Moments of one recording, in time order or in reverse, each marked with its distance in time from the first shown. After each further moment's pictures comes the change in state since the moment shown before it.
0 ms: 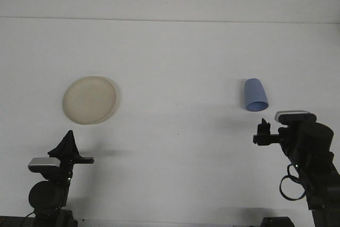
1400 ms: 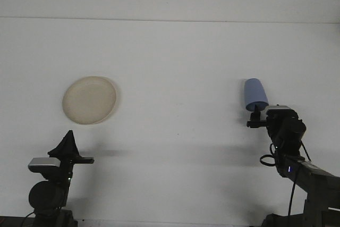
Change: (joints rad) left arm 0.000 0.000 0.000 0.000 0.000 0.000; right arm -0.203 0.692 -0.474 1.361 -0.187 -0.062
